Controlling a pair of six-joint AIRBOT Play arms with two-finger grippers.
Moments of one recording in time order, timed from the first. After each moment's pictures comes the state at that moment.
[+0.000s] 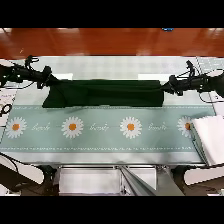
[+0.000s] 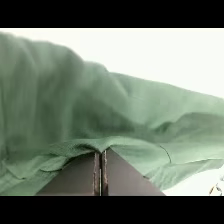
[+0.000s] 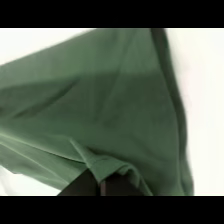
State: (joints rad) left arm 0.30 -1.87 1.56 0.78 -1.24 -1.41; right arm -0.28 -1.68 1.23 -0.68 1.13 1.22
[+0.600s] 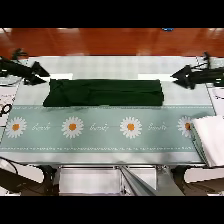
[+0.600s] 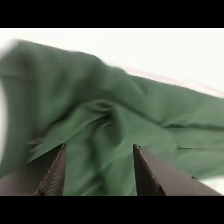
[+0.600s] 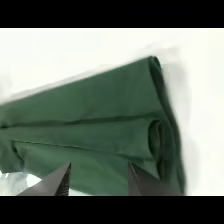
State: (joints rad) left arm 0.37 -1.77 1.65 0.96 -1.33 -1.46; right arm -0.43 -1.61 1.34 -0.65 1.26 1.25
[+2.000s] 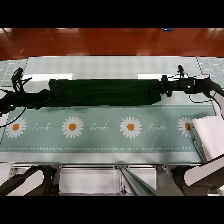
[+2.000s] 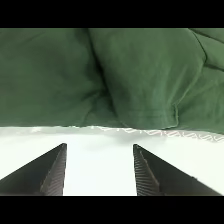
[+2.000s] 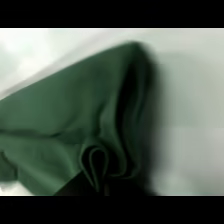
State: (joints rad) left arm 0.25 -1.13 0.79 0.95 -0.93 -1.30; right arm -0.22 -1.83 1.27 -0.49 1.09 1.17
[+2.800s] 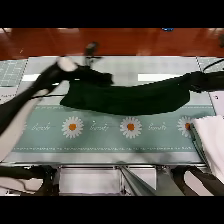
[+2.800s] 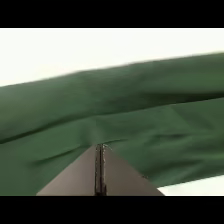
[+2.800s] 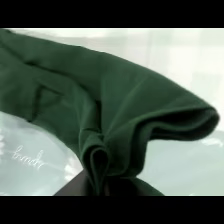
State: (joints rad) left arm -0.45 -1.65 1.44 0.80 -0.89 -1.30; right arm -0.23 -1.00 1.15 -0.92 1.36 1.32
